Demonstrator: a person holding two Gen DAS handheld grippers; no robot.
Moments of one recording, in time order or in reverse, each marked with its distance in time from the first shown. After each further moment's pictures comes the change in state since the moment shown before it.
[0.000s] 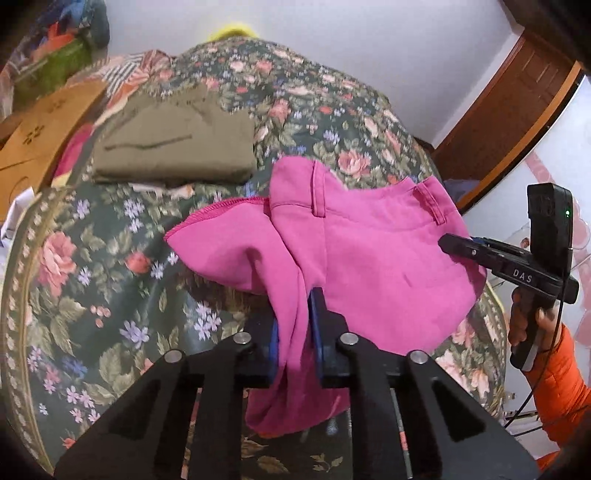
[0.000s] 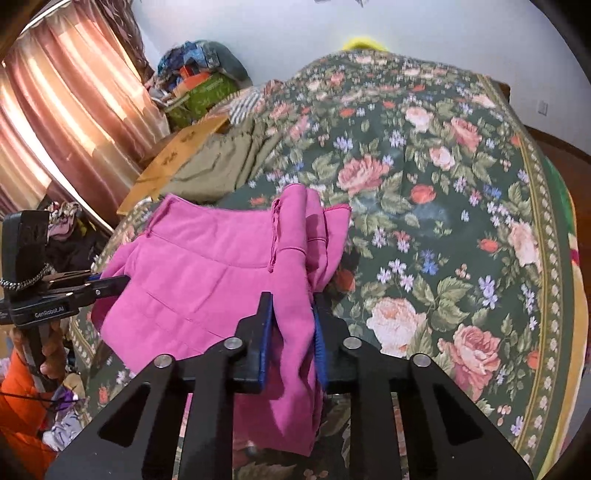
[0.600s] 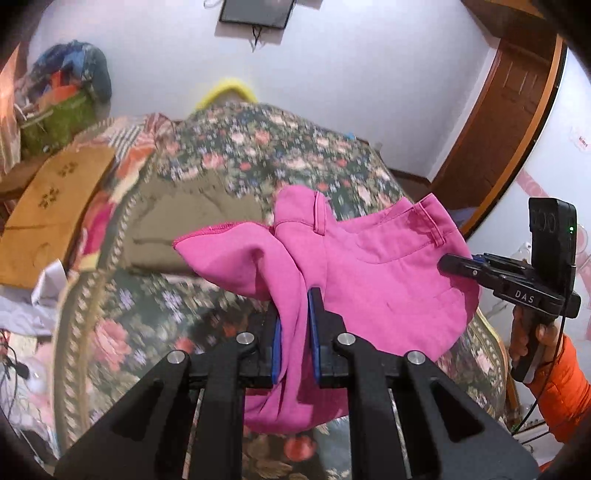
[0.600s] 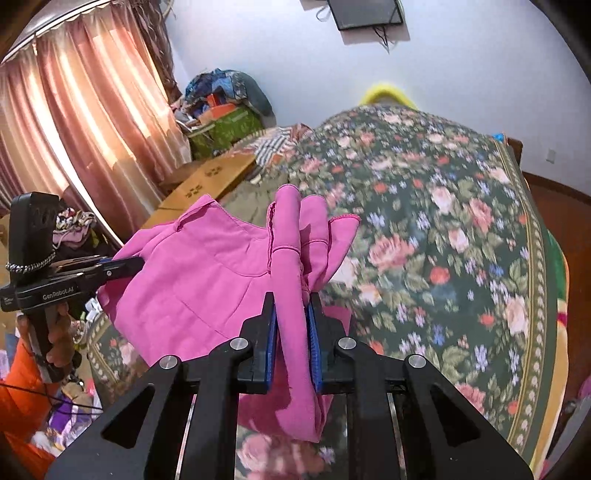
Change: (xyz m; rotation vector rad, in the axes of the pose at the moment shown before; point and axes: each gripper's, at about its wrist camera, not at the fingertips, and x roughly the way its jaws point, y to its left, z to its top) left arm -0.064 0.004 0.051 0.074 -0.197 0.031; right arm -0.030 0.046 0.041 -0.096 -0.144 0.013
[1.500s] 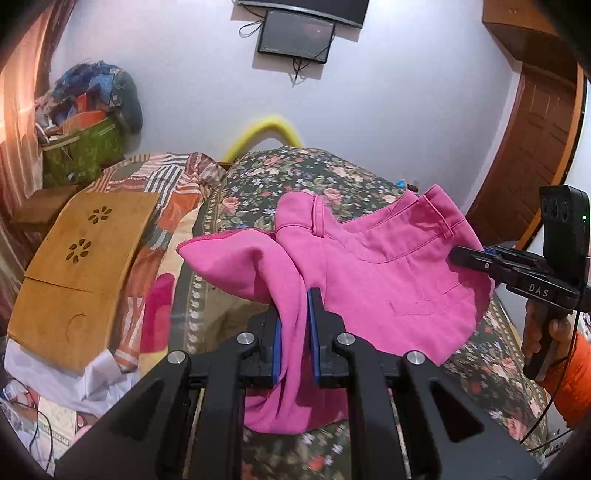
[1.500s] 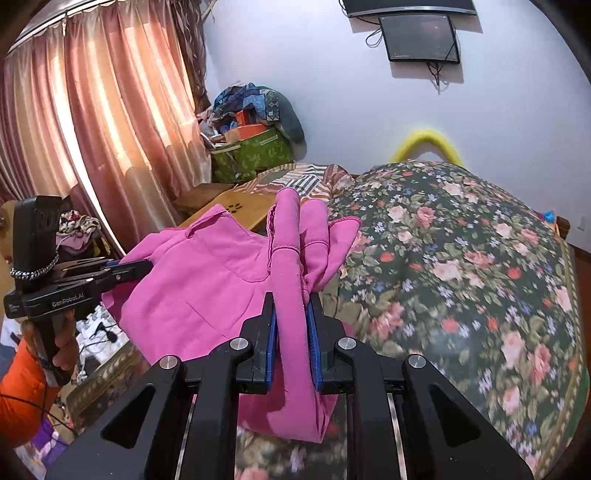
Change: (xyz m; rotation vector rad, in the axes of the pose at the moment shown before) left arm 0.041 0.137 0.096 -0.015 -0.117 0.102; right arm 0.111 0.041 0.125 -0.147 -0.083 0.053
